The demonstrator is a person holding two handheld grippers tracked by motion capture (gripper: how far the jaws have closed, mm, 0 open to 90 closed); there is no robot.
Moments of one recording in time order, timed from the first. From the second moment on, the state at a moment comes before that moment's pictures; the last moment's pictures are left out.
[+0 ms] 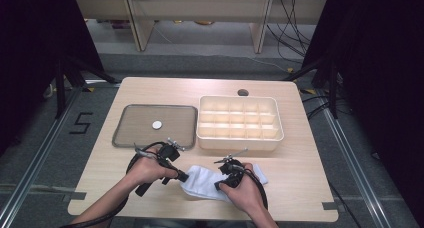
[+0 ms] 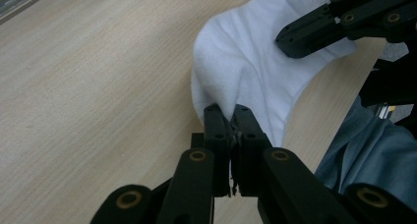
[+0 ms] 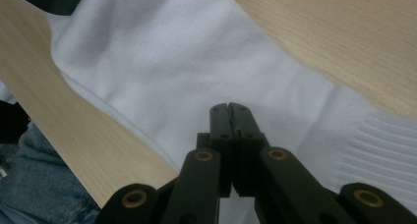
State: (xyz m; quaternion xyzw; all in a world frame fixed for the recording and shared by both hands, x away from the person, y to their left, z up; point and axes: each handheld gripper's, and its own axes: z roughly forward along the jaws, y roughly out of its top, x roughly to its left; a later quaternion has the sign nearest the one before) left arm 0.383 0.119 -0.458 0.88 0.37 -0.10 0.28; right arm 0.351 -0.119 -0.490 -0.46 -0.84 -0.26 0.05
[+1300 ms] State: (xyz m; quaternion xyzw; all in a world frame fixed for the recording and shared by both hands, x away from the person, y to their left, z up) left arm 0.393 0.115 -0.435 0.88 0.34 -0.10 0.31; right arm 0.361 -0.157 -0.462 -0.51 -0.81 -0.29 0.01
